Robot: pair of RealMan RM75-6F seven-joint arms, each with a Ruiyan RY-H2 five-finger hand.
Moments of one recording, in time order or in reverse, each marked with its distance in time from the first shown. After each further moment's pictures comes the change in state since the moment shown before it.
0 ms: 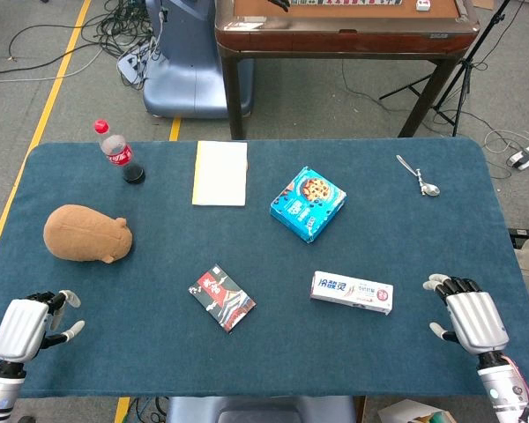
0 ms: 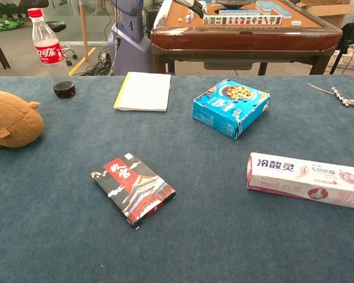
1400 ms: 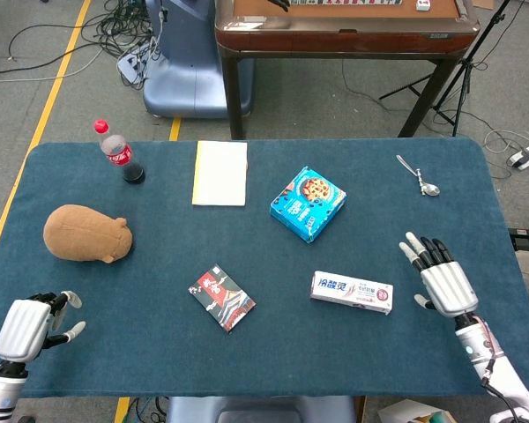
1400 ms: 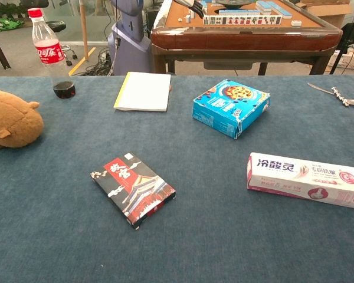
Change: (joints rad) left arm 0.000 -0.007 0.002 0.004 -0.005 -0.012 0.013; right arm 0.172 -0.245 0.040 0.502 -0.072 -0.120 0.155
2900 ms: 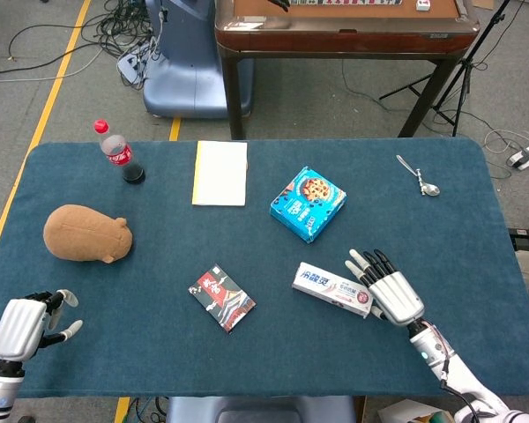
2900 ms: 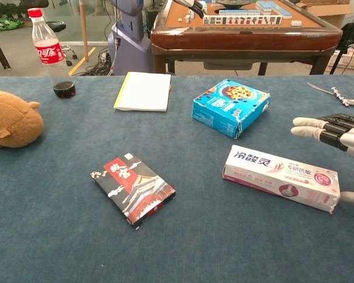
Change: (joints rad) left arm 0.003 0.009 -0.008 -0.006 -0.018 -0.005 -0.011; right arm 0.081 -0.160 -0.068 0.052 -0.099 0.012 -0.034
